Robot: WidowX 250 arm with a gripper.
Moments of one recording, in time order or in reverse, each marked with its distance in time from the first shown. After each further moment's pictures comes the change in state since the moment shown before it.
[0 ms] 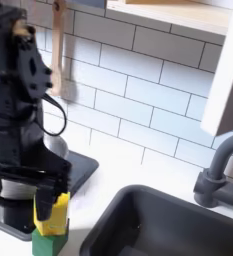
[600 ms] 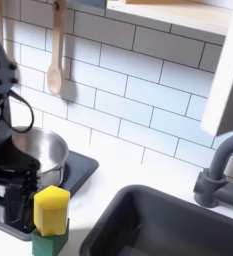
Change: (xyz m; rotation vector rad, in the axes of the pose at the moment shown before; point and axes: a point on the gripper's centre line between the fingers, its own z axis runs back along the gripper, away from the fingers) arm -0.010 0.026 -0.004 0.018 0.028 0.059
